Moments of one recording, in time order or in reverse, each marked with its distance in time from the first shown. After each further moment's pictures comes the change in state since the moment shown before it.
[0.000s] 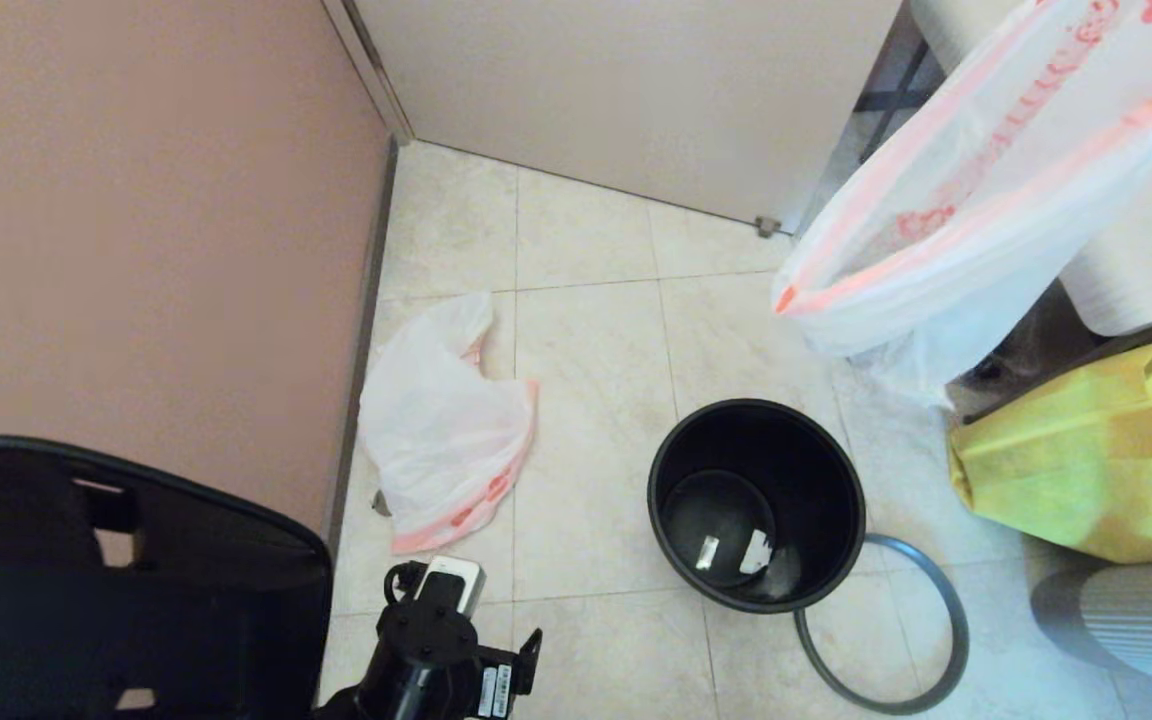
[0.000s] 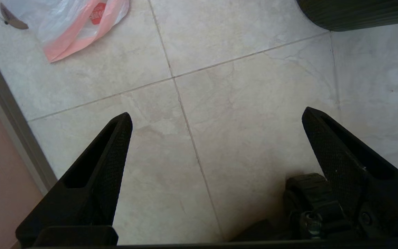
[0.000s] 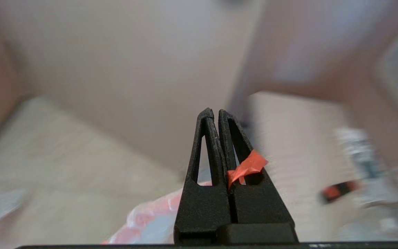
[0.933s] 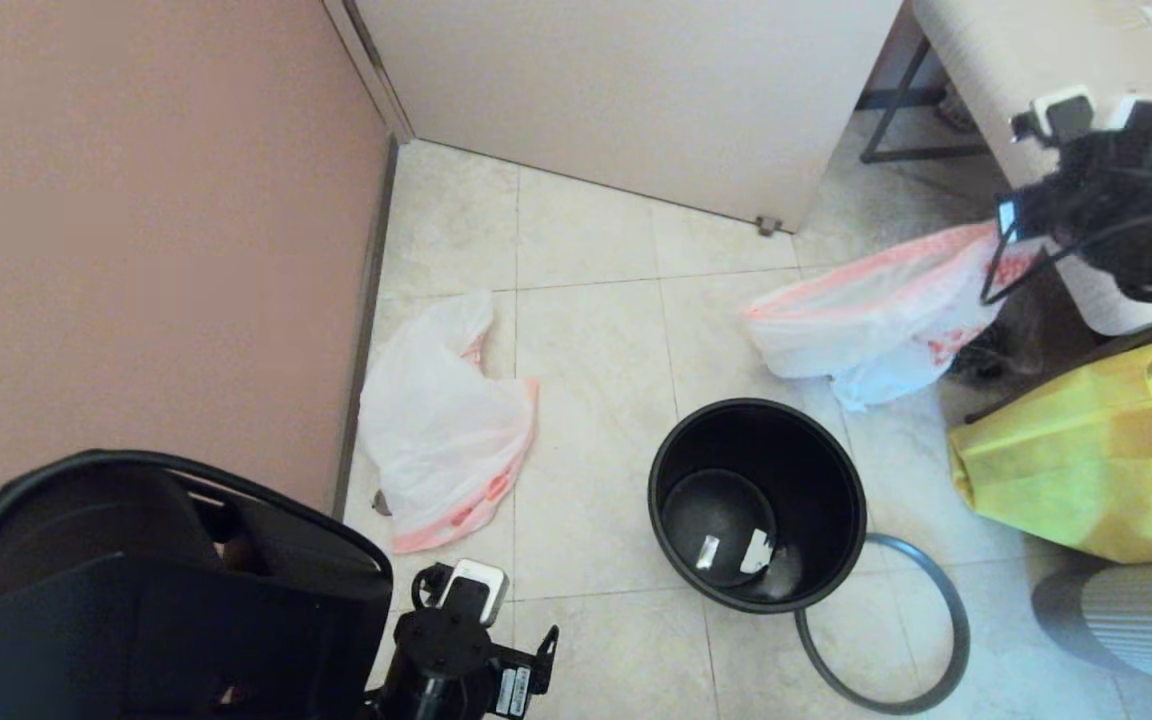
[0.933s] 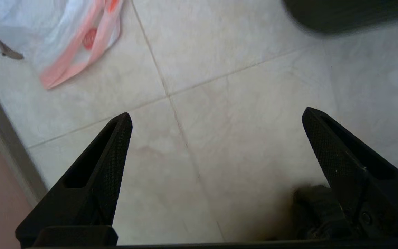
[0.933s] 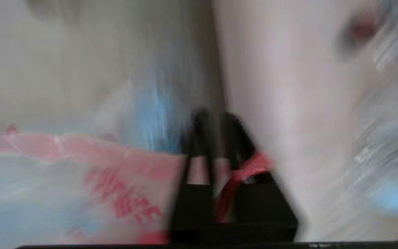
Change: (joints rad) left arm -0.016 0.110 -0.007 -0.160 0.003 0.102; right arm -0.488 0.739 0.020 -0.256 -0.016 -0.012
